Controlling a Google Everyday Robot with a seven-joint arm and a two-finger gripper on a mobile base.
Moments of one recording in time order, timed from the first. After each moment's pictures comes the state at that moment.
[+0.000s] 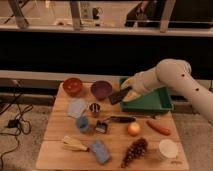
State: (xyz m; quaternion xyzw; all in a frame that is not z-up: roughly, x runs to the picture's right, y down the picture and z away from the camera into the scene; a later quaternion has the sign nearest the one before) arm 0.102 -0.001 0.680 -0.12 -0.28 -0.02 0.95
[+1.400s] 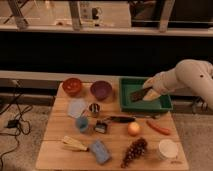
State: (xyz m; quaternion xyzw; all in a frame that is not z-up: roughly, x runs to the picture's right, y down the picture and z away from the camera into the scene) arm 0.223 -0.002 0.702 -0.12 -0.18 0.05 0.97
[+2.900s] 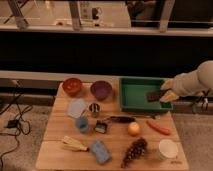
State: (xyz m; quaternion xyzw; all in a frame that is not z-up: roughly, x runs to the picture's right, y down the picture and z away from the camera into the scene) arm 0.306 0.013 0.700 -0.13 -0.14 0.13 0.97
